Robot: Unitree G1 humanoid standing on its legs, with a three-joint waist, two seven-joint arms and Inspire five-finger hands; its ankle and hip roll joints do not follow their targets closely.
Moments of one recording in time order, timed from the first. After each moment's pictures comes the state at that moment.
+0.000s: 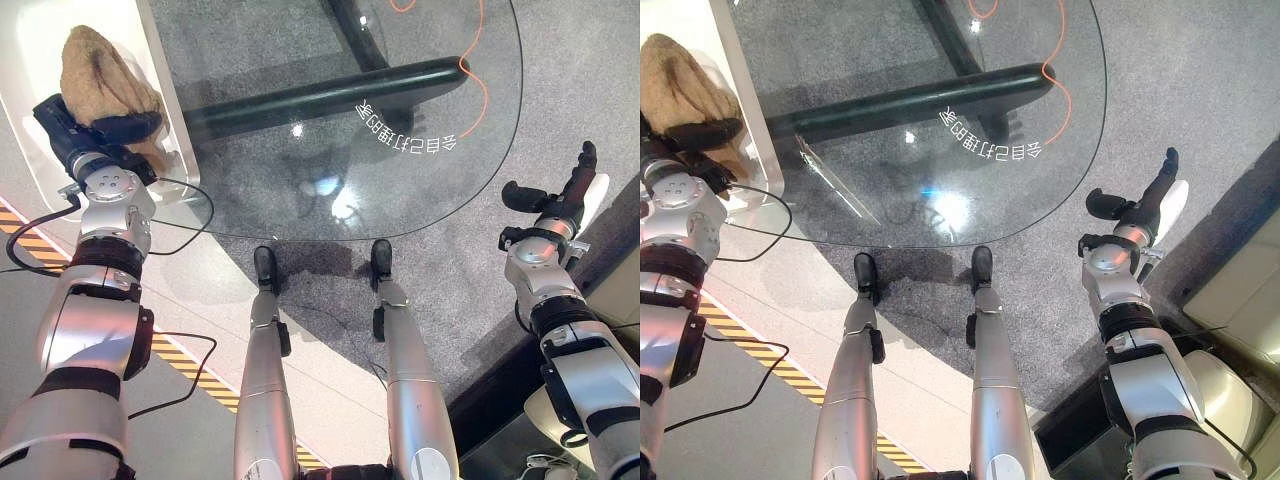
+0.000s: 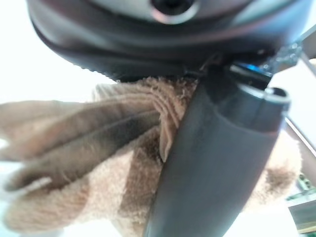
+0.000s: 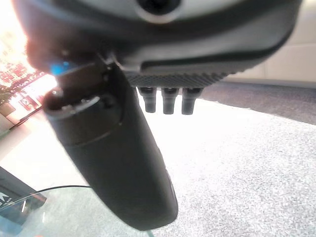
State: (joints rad) left arm -1.14 0.69 -0.22 1.12 -0.63 -0.11 0.59; right arm -0.86 -0.58 0.26 0.96 0.36 -0.13 -0.71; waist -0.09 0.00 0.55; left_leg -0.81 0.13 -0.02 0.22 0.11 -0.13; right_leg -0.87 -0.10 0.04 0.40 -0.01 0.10
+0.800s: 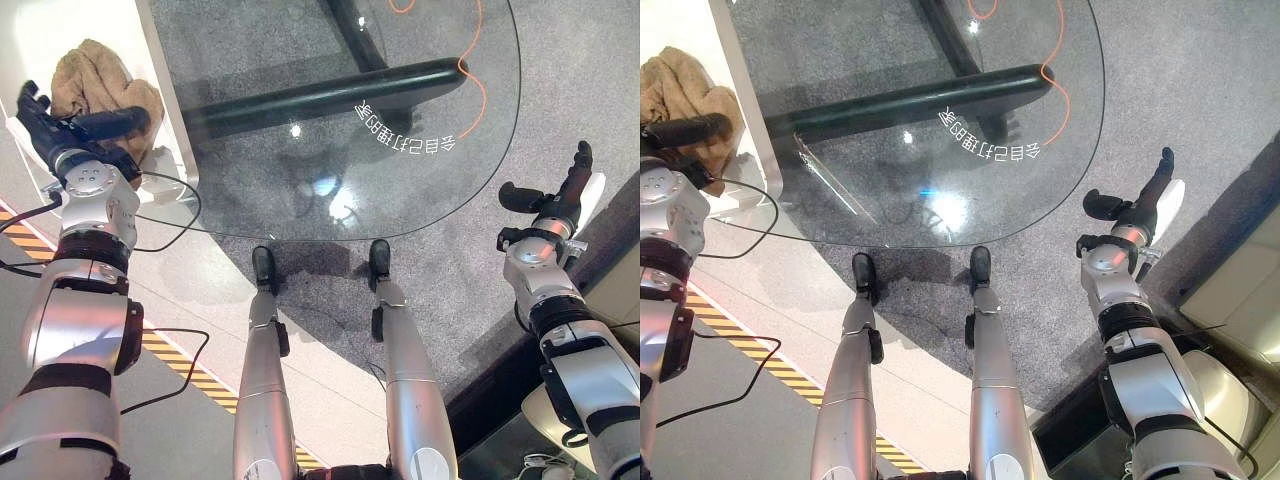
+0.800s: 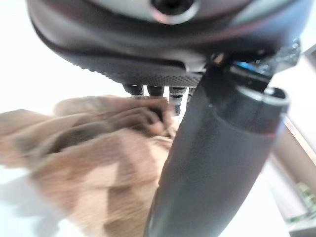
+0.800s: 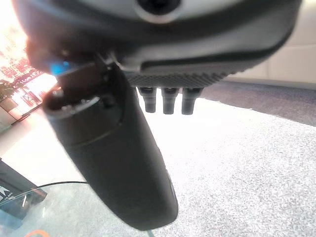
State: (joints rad) left arm -1.17 0.73 -0.21 1.14 -0.68 -0.17 0.61; right arm -0.85 -0.58 0.28 0.97 0.36 -0.12 -0.70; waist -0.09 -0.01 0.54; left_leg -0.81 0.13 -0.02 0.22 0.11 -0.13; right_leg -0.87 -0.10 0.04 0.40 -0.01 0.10
